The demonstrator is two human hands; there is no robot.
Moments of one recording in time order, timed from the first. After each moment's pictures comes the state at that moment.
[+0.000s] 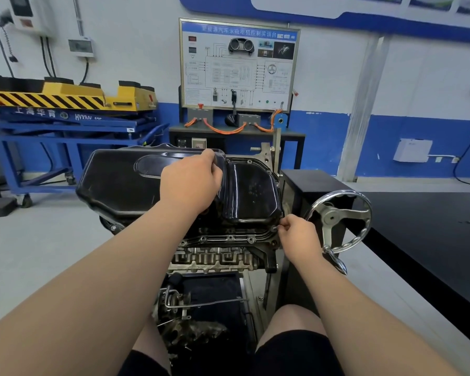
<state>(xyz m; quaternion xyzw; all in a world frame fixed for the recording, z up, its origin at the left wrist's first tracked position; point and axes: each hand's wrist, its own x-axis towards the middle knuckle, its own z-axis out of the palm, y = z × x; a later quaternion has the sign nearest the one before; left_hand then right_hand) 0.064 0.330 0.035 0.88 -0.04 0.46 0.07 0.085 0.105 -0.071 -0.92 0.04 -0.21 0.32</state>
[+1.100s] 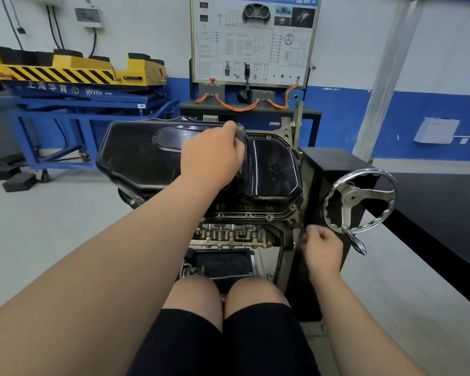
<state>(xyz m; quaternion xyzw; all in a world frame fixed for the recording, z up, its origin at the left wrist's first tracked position) 0.060 0.329 0.037 0.88 -0.05 0.46 0.08 0.056 0.114 -0.134 -0.70 0.18 -0.25 0.65</state>
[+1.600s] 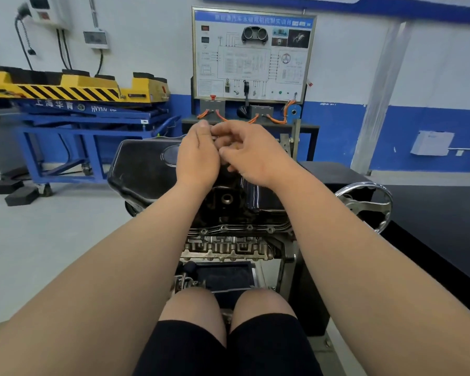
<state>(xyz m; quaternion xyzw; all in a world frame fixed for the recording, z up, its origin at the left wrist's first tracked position) 0.051 0.342 0.056 0.72 -0.06 0.39 0.57 0.029 0.228 0.087 -0.82 -0.32 -0.14 0.45</state>
